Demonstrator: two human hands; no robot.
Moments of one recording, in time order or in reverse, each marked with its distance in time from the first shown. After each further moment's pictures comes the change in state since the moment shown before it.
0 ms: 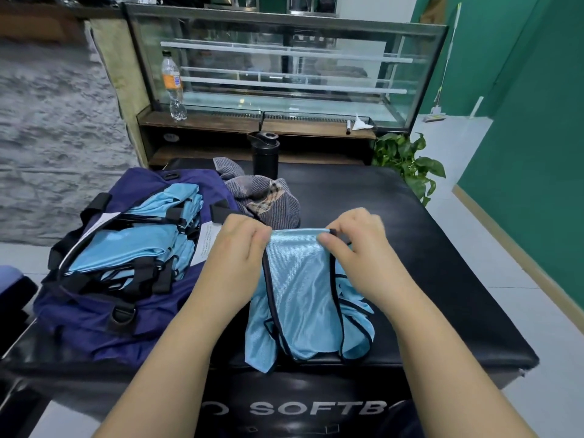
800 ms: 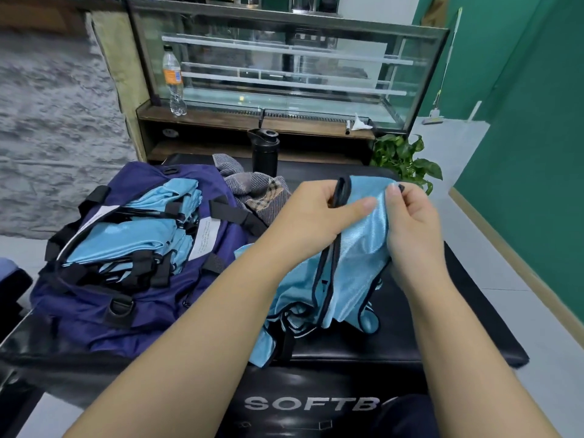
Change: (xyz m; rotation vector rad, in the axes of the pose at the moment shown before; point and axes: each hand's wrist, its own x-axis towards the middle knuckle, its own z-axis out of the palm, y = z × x) left_hand 0.039 0.079 0.029 -0.539 -0.288 -0.091; right_hand 0.006 0.009 -0.026 0.625 0.500 0.114
